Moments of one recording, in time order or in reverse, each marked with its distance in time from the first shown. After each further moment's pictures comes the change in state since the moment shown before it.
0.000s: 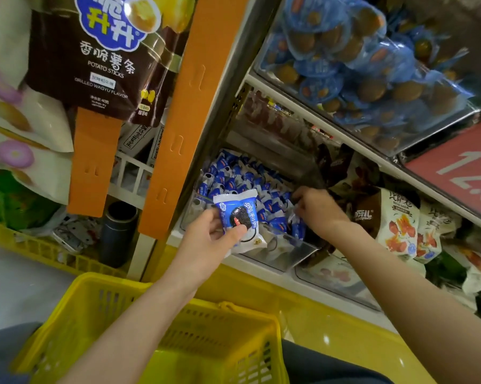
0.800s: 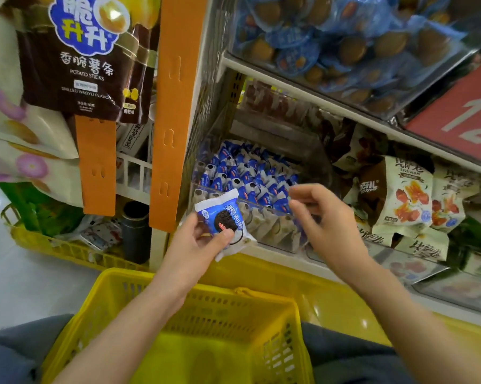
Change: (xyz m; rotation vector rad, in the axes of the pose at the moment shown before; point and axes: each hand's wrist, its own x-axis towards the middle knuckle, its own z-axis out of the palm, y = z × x) left_hand -0.029 -0.010 -0.009 0.032 0.089 -0.047; right_hand -0.102 -0.012 0.004 0.712 0.295 -0.272
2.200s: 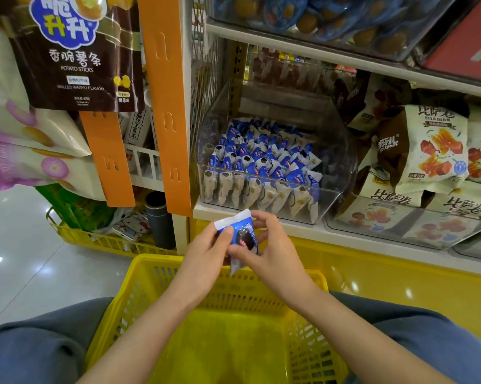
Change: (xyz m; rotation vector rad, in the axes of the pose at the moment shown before) left_hand -0.018 -0.022 0.001 0.276 -0.037 -0.068; right_hand -0.058 -0.013 0.098 0.360 -0.134 0.262
